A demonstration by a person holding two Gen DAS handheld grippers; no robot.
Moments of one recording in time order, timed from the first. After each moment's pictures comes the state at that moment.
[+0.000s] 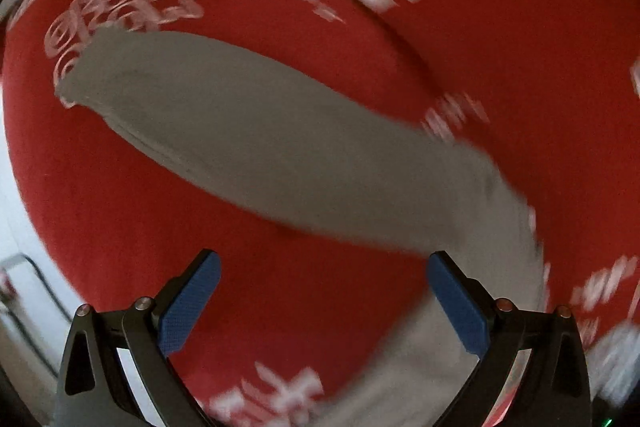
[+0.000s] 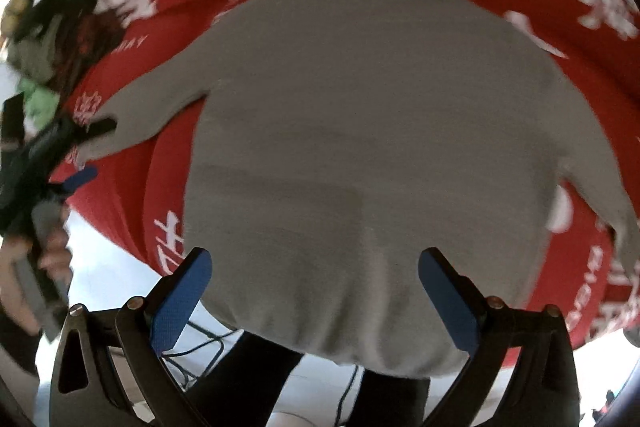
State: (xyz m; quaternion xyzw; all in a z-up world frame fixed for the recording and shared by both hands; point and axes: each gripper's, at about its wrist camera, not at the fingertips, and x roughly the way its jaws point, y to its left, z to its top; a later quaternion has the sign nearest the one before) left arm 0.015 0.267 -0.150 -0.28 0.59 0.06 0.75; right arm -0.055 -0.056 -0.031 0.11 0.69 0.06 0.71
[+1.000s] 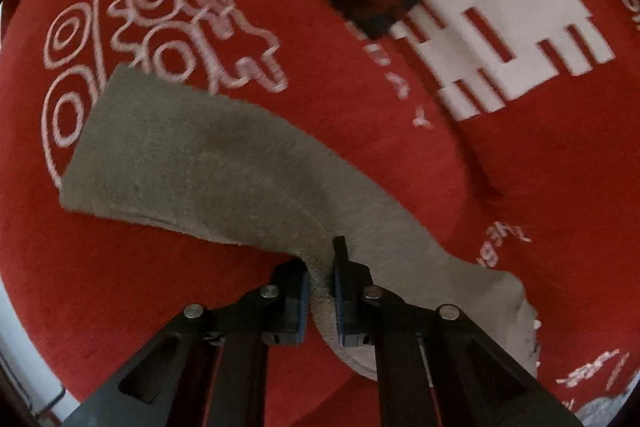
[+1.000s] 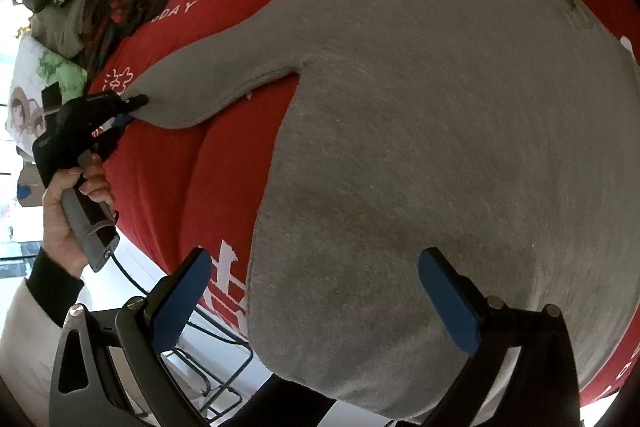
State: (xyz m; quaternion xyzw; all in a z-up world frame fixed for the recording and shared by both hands) left arm 0.056 0.347 -0.183 -0.33 0.50 0.09 0.79; right arm -0.030 0.009 -0.086 0.14 0.68 0.11 0.71
